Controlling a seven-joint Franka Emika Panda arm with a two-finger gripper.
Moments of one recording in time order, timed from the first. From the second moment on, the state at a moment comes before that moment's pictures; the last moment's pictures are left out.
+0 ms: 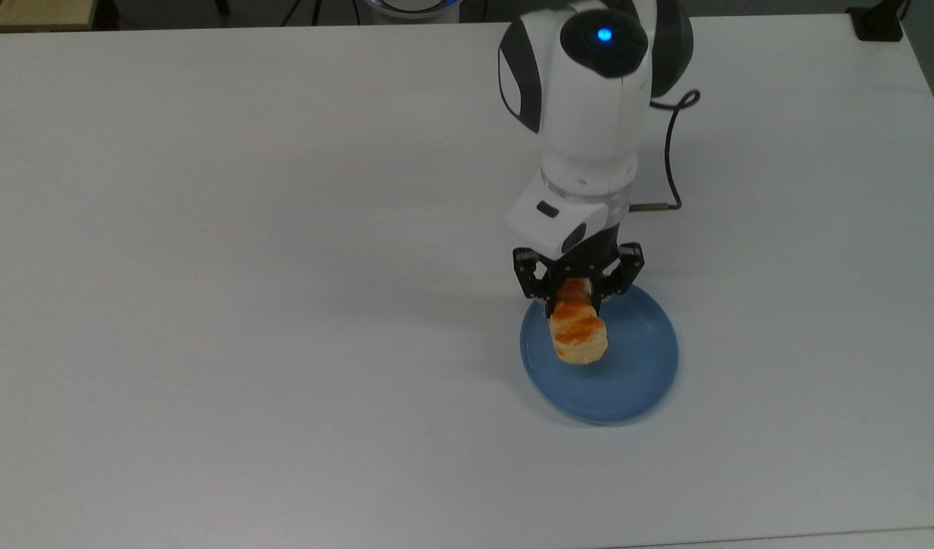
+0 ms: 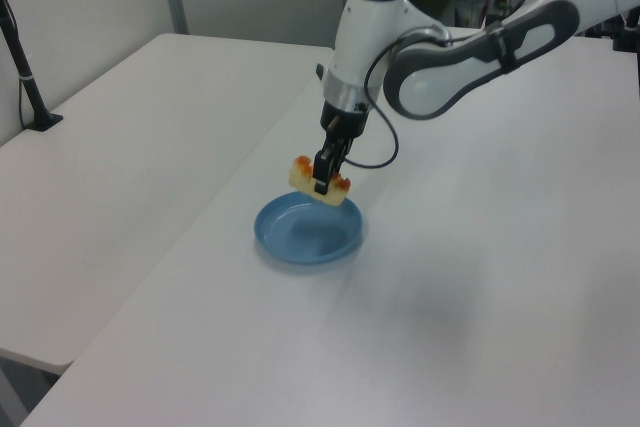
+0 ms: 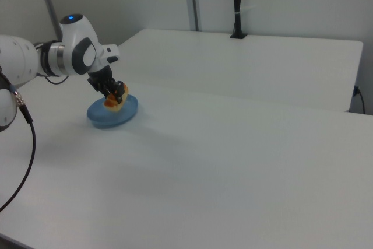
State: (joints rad) arm 0.31 0.61 -0.02 -1.40 -0.03 2.30 0.29
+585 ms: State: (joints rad) arm 0.32 0.65 -0.02 -1.34 -0.03 2.31 0.37
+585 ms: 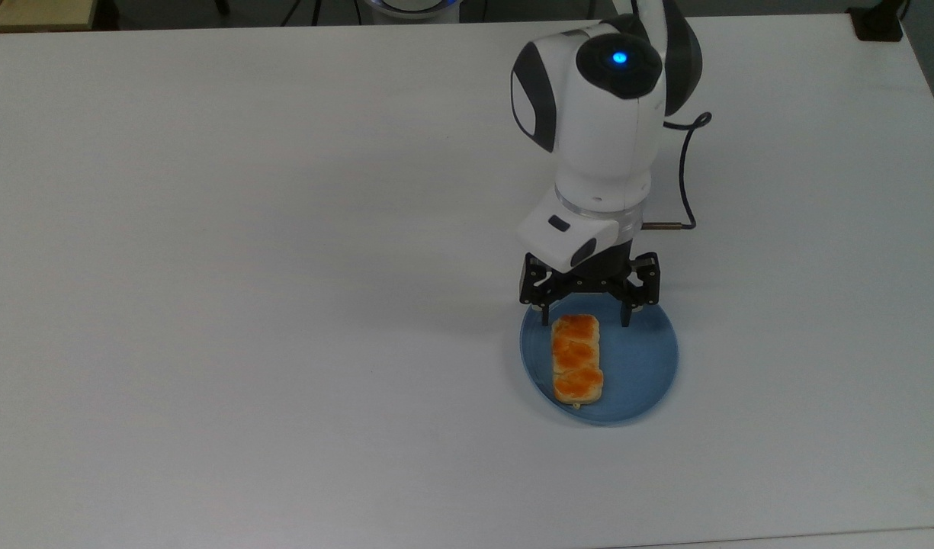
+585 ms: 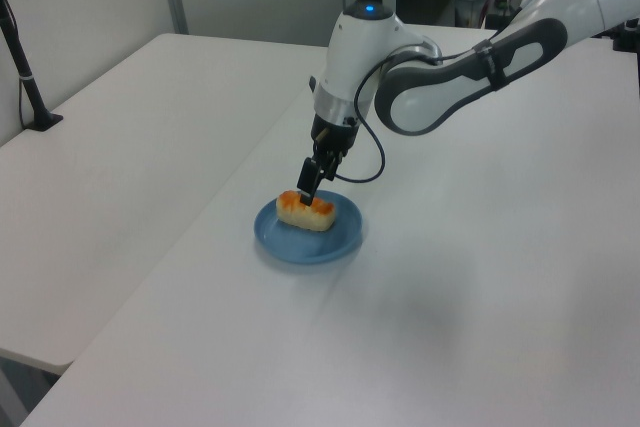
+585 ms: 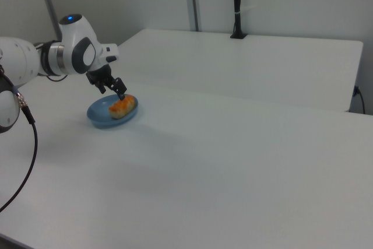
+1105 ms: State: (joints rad) arm 0.07 0.28 -0.01 -1.47 -0.04 1.81 0.15
